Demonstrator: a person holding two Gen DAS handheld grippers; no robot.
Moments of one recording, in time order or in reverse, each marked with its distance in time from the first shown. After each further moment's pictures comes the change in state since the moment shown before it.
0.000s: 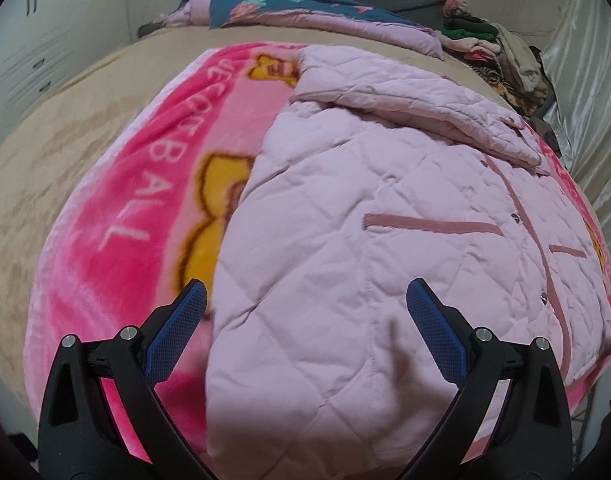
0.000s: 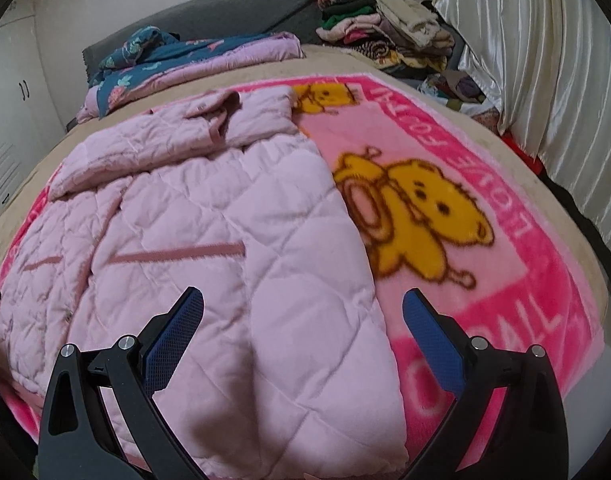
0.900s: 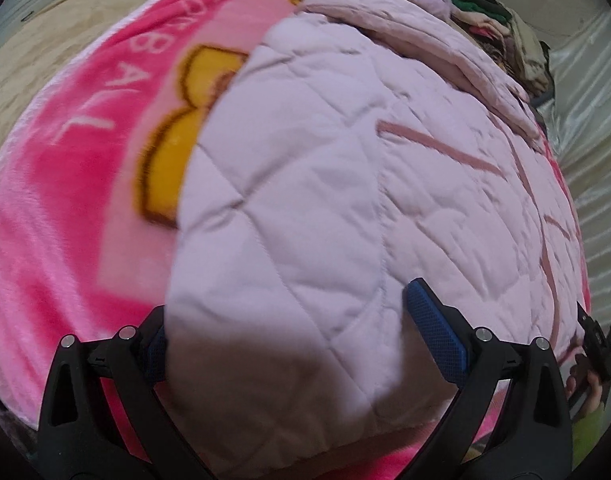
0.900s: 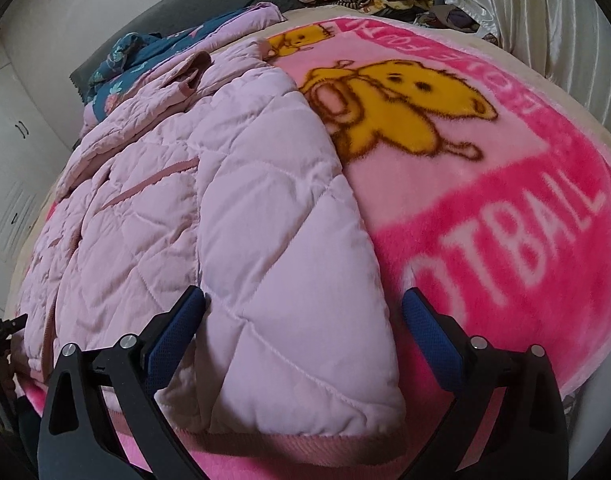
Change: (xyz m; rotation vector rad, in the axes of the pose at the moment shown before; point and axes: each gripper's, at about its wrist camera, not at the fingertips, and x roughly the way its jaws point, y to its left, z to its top) left arm 0.029 0.013 -0.031 -0.097 0.228 -0.143; right arm 0.019 -0.041 -0.059 0.168 0.104 0.154
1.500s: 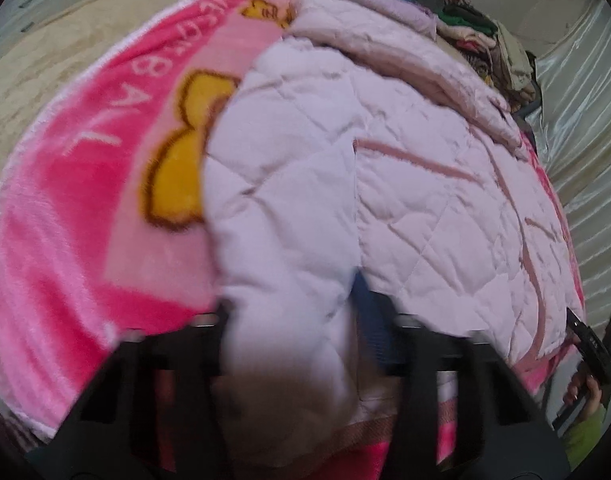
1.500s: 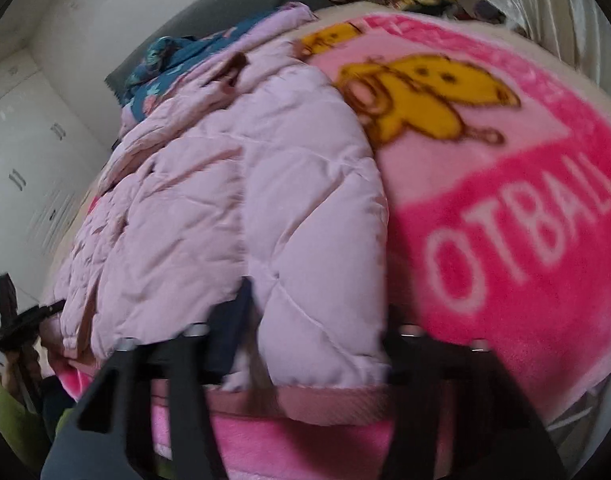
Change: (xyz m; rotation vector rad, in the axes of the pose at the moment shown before) left arm -0.022 -0.005 -0.005 0.005 -0.099 -0.022; right arm -0.024 0.009 -0.006 -0.061 -0.026 0.143
